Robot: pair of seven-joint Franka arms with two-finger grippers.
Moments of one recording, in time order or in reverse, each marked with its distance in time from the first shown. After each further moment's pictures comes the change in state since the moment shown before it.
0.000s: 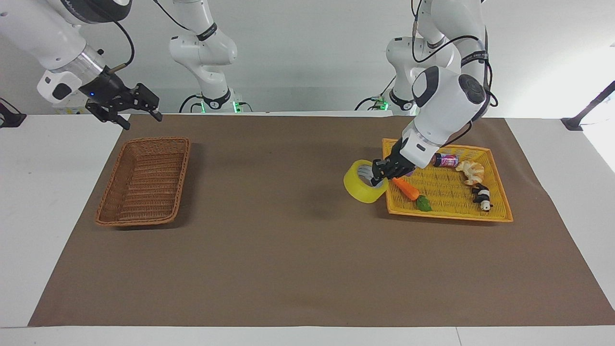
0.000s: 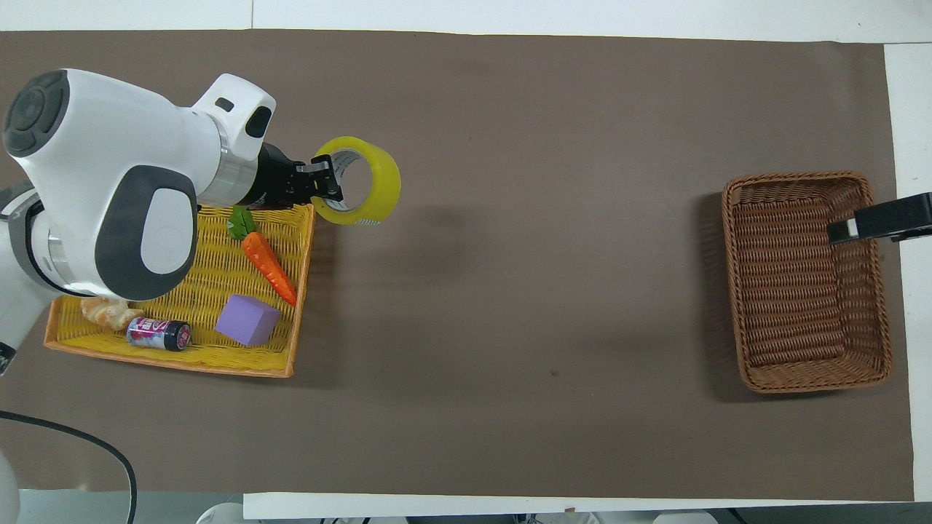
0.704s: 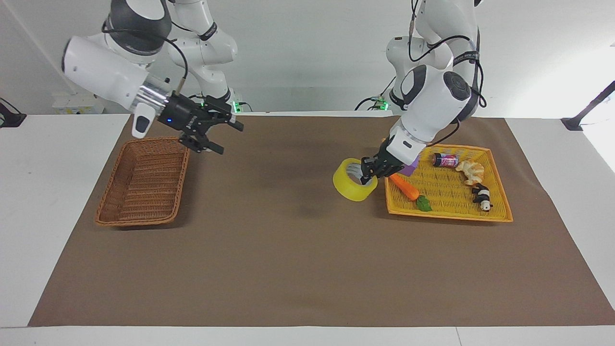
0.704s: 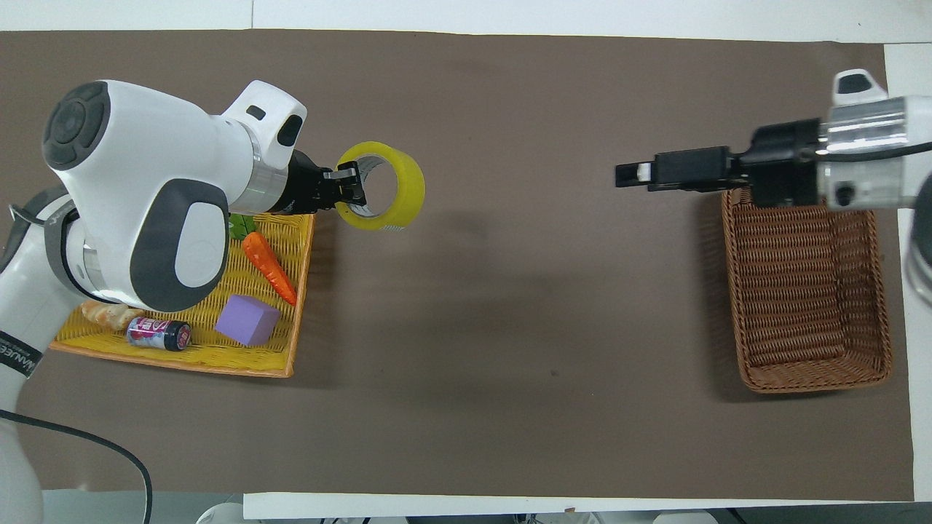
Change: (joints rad) left arm -0.062 0.001 0.000 0.000 0.001 0.027 -0.028; right arm 0.271 0.047 0.012 -0.200 0.637 0.398 -0.087
